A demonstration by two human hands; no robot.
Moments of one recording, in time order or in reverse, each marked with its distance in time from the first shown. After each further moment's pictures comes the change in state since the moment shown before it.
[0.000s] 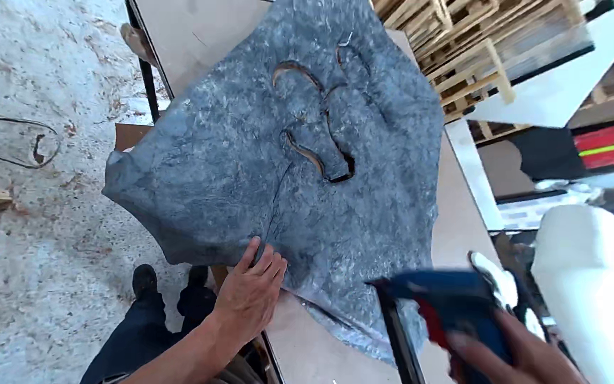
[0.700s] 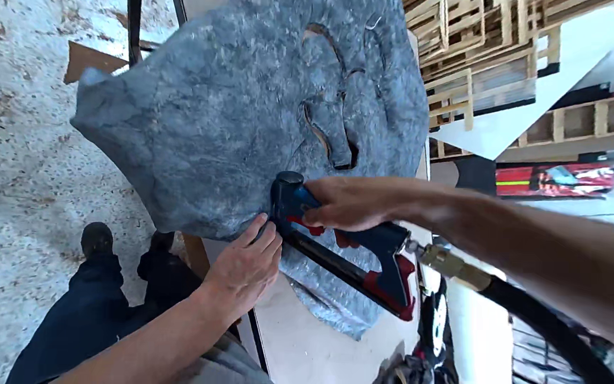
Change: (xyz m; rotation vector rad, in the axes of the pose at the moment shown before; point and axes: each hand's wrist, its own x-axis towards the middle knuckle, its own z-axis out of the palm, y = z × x) left_hand -0.001 -0.012 0.000 -0.107 0.100 0.036; right_hand 0.199 -0.179 0.115 -0.722 -0.773 0.230
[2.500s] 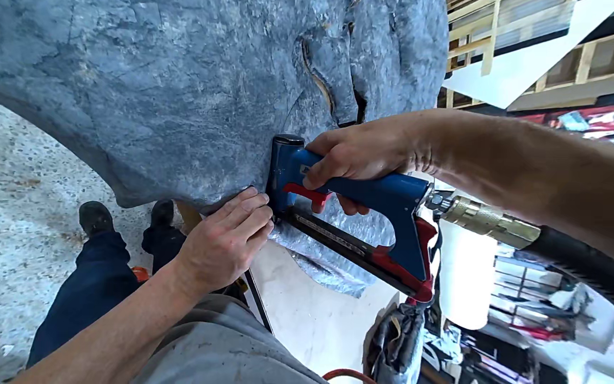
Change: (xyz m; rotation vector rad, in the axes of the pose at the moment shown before) left_hand -0.014 -0.034 0.016 -0.348 0.336 0.100; right_hand 0.014 0.005 -0.020 0.304 -0.176 0.056
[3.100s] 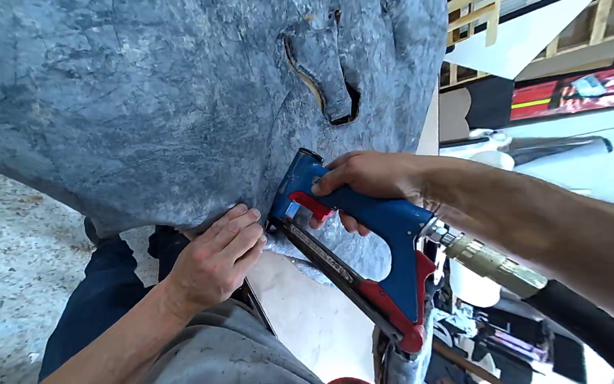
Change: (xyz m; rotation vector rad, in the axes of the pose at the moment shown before) left_hand -0.005 -0.002 0.001 -0.051 0.016 0.023; right_hand 0.005 0.056 0.000 0.512 0.000 0.051
